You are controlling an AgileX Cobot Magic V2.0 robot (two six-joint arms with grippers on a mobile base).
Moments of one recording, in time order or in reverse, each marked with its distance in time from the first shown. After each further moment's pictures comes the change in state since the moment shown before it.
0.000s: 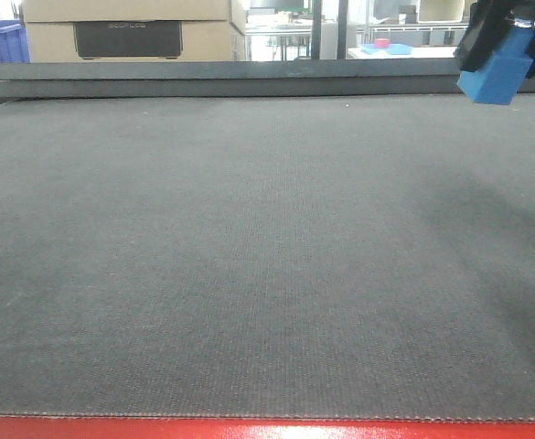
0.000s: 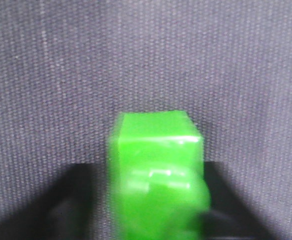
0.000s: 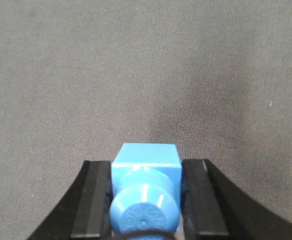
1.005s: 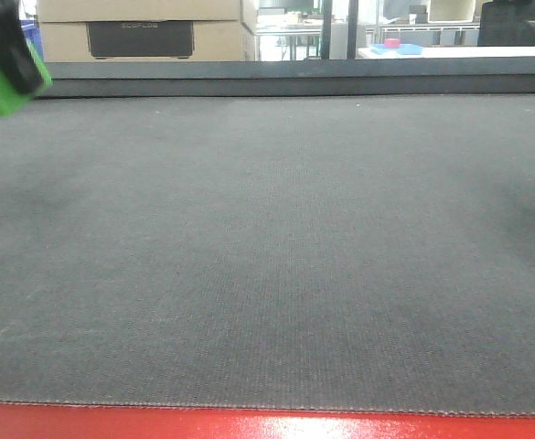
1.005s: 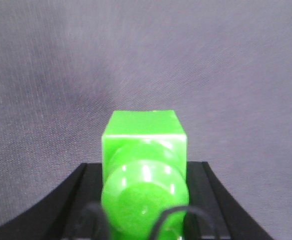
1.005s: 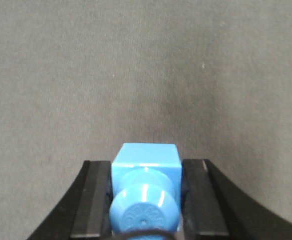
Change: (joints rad) left arm -0.370 -0.369 0.062 -0.155 -0.044 -0.094; right arm -0.124 -0.117 0.216 -0.086 -0.091 -0.002
